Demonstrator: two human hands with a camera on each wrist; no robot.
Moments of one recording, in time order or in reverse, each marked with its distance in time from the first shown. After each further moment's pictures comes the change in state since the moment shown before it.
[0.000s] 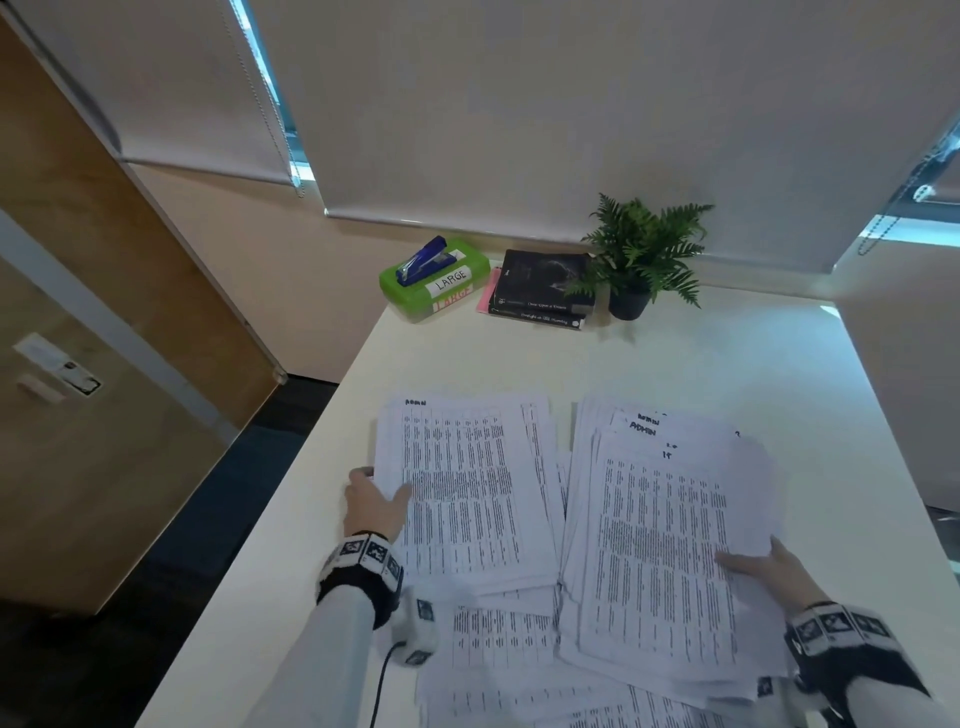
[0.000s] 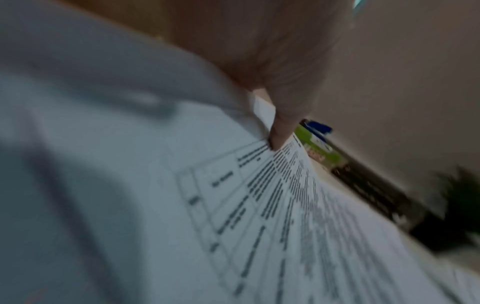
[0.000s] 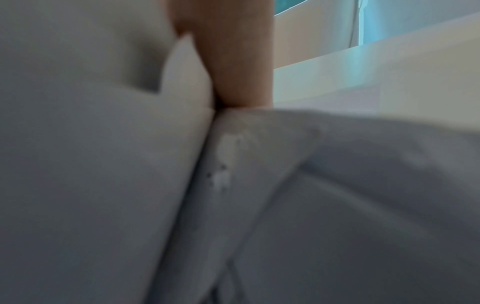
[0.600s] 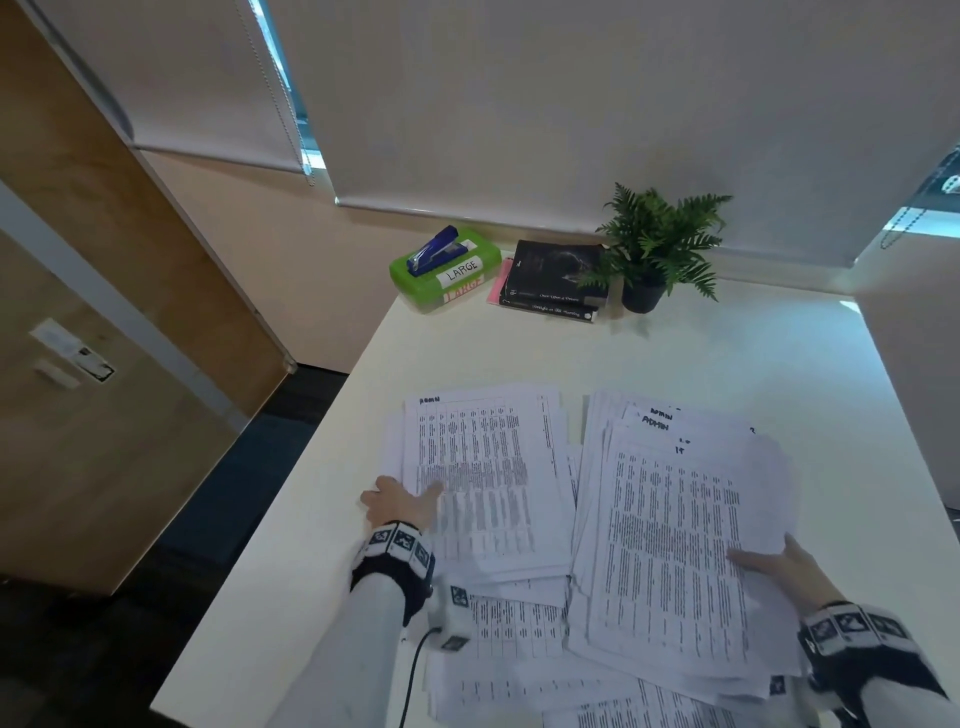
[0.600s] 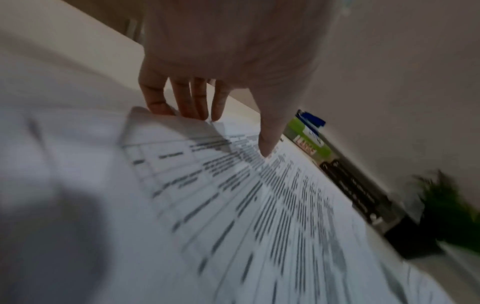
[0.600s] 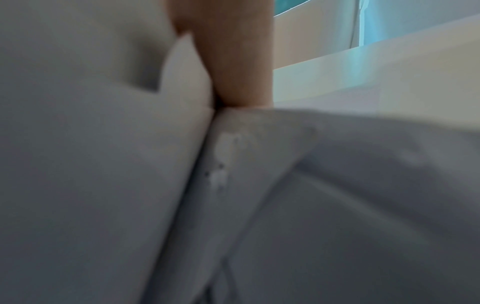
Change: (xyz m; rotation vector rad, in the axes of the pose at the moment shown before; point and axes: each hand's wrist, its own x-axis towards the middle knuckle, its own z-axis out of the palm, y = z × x) left_hand -0.001 0.003 0.020 0.158 -0.056 -0.204; right_hand 0.007 0.006 0.002 0.044 -0.073 -0.024
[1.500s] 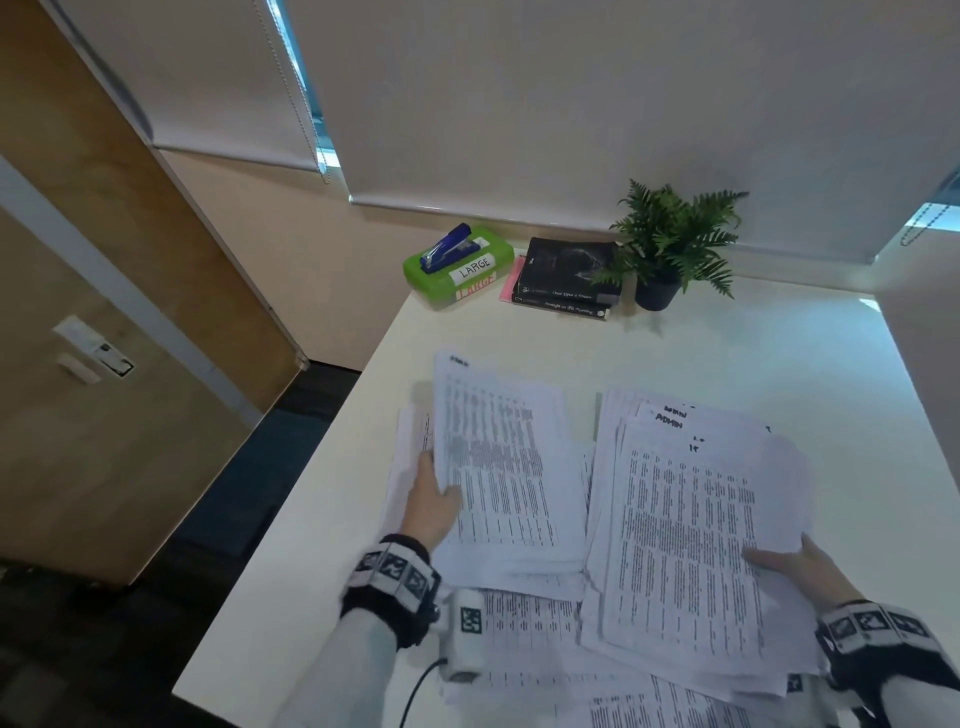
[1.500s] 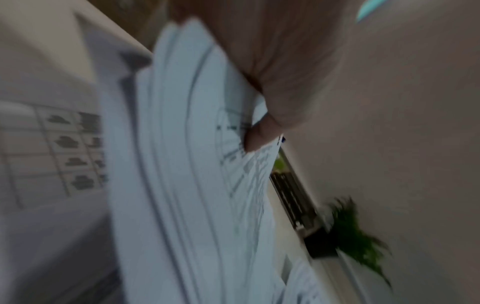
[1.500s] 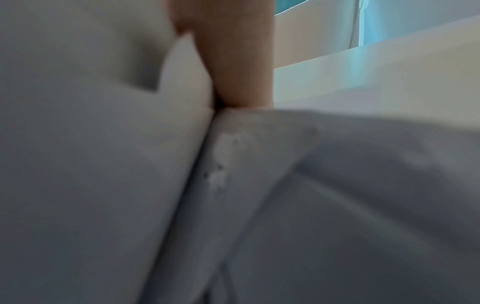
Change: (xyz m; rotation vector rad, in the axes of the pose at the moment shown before) left_hand -0.063 0.012 -0.024 -0.313 -0.224 0.407; right_hand 0.034 0.028 -0.016 -0.083 0.057 0.051
